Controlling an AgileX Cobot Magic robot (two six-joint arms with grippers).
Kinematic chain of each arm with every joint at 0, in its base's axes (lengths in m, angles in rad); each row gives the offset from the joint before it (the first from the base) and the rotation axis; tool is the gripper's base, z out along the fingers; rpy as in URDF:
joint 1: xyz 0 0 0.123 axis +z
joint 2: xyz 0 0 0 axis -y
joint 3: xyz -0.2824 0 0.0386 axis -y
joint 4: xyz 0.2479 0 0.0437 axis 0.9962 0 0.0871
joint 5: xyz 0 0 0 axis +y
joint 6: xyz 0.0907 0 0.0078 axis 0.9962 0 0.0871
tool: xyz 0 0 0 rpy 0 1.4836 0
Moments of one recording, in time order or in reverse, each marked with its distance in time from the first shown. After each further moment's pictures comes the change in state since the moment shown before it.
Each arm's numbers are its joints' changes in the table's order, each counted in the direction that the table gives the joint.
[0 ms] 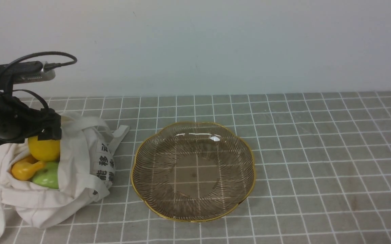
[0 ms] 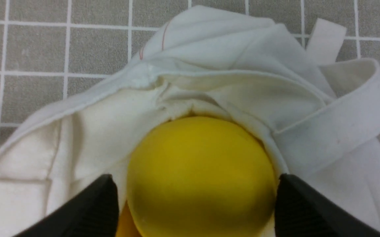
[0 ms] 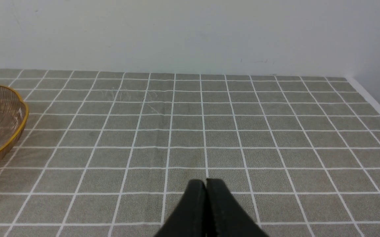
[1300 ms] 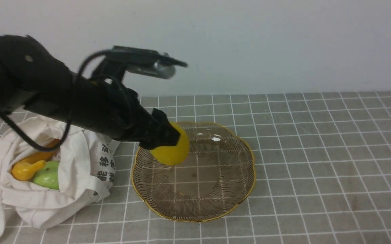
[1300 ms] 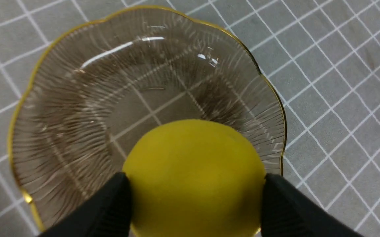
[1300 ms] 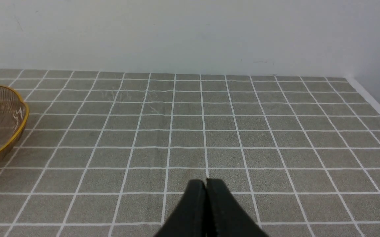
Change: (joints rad) right arm 0.000 0.000 0.000 0.000 0.000 0.000; left arm -0.474 0.094 0.035 -0.414 0.129 0.374
